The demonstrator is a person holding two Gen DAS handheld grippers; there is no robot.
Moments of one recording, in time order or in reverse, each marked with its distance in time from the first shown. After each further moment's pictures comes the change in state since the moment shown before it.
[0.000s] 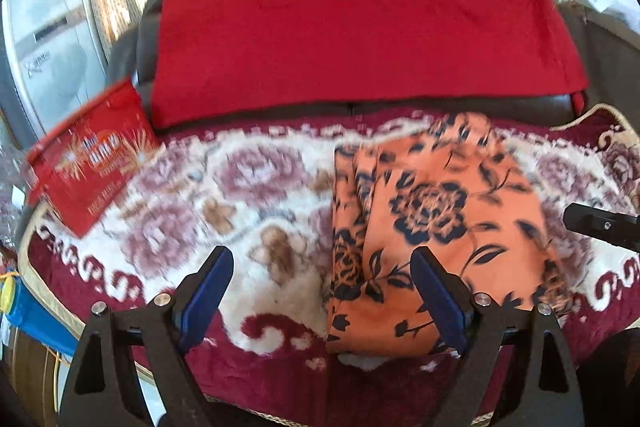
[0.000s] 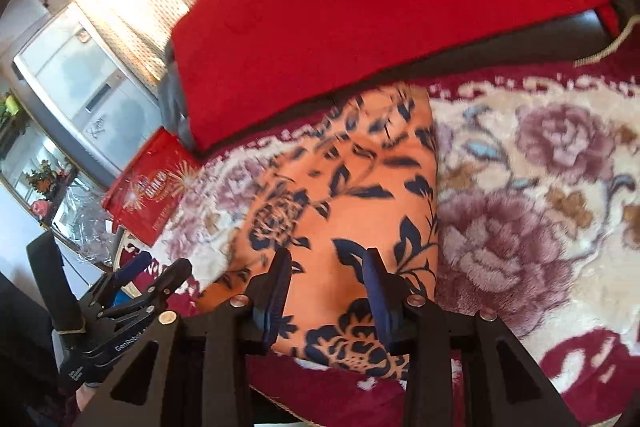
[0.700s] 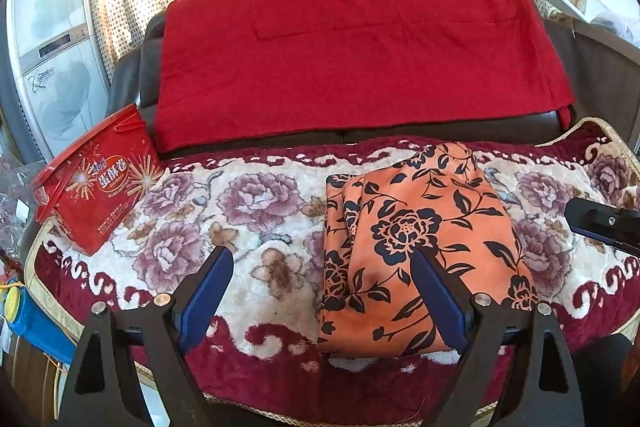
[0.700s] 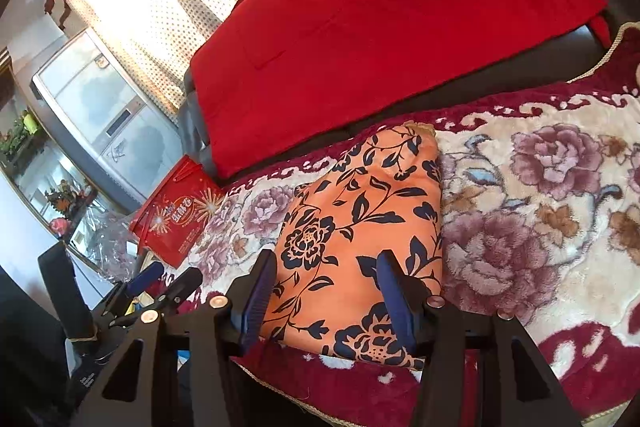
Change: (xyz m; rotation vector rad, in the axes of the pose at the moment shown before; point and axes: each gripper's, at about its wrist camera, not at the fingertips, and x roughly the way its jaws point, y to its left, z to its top) left arm -0.025 -0.007 0.012 0.008 -0.044 -0.002; right arm -0.035 0.007 0.004 0.027 -0.078 0.063
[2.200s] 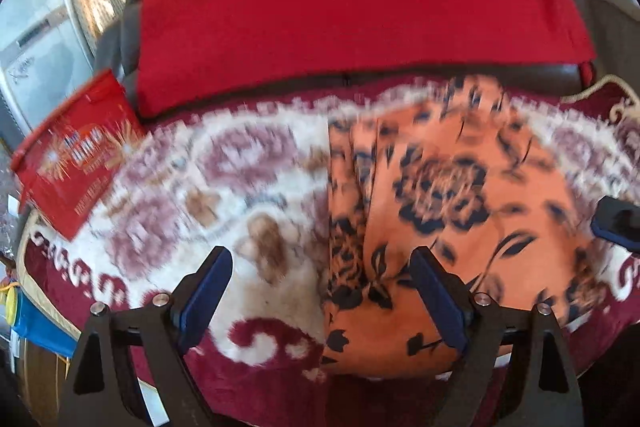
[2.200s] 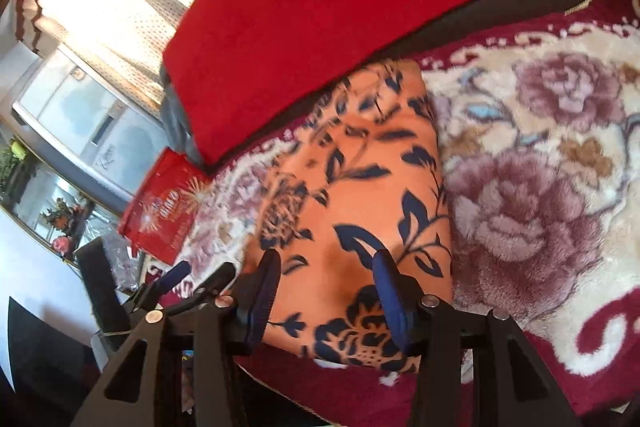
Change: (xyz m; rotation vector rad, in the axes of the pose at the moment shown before) left arm 0.064 0.000 -0.013 0.035 0.124 0.019; right arm 0.046 -0.028 -0.018 0.129 0.073 0.014
